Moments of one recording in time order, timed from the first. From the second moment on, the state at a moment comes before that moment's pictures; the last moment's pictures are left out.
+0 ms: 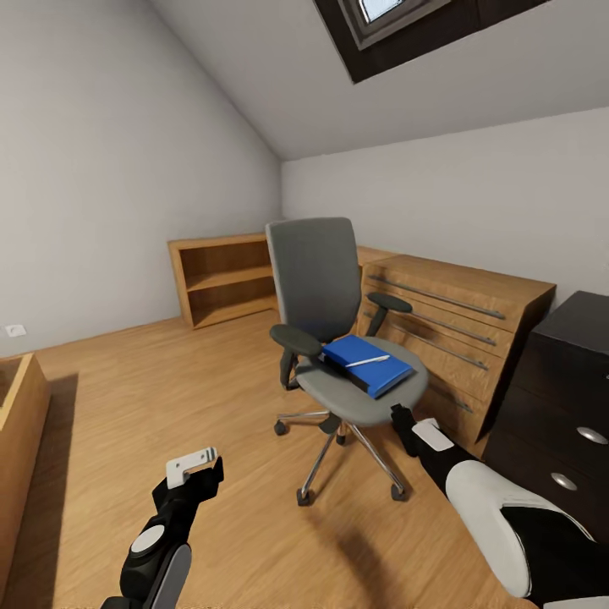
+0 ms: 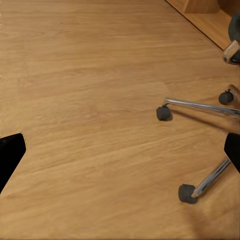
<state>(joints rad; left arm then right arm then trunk) -0.09 -0.07 -0.11 -1.56 0.26 0.39 0.42 -0.94 -0.01 -0.04 -0.18 -1.18 -0.01 -0.18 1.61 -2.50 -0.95</state>
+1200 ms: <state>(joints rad) -0.09 -0.07 -0.11 -1.56 0.25 0.39 0.42 -0.92 0.03 -0.04 -0.18 -1.10 -0.01 -0.06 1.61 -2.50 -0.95</state>
